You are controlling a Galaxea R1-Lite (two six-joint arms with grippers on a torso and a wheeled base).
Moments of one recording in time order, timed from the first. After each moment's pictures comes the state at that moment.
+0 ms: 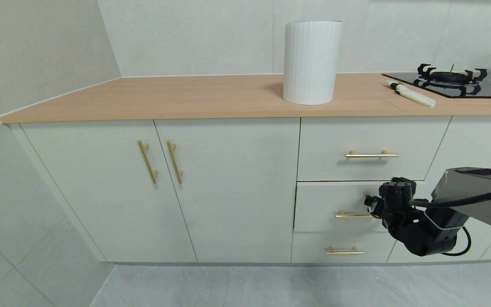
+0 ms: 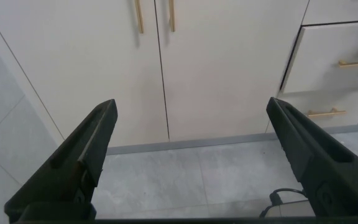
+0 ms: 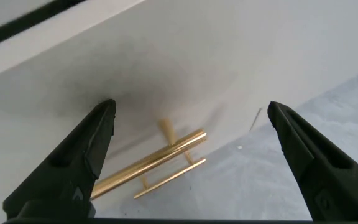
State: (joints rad) left arm 0.00 0.00 0.00 0.01 -0.10 0.02; right arm 0.13 2.44 -0.98 -1.03 -0.49 0.45
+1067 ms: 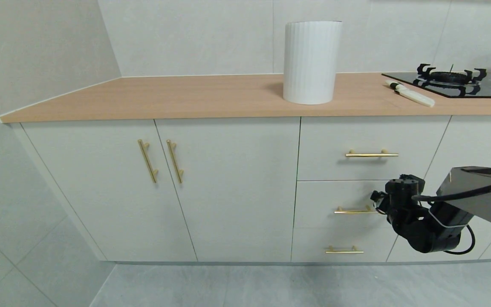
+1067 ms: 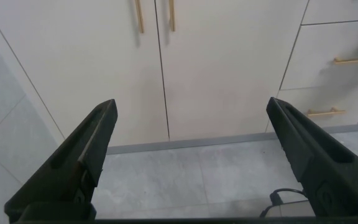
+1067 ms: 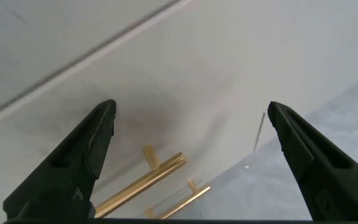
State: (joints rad) left arm 0.00 0.00 0.00 0.01 -0.10 0.02; right arm 0.10 2.44 -0.99 -1.05 -0.50 0.47
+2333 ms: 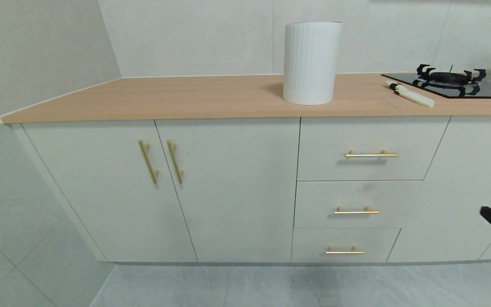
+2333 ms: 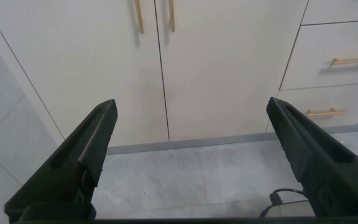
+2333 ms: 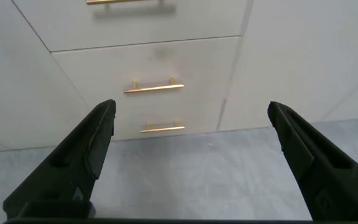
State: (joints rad) left arm 0.00 0.00 0.00 0.01 -0.10 0.02; right arm 0.20 0.90 -0.40 -0.26 -0.32 0.09
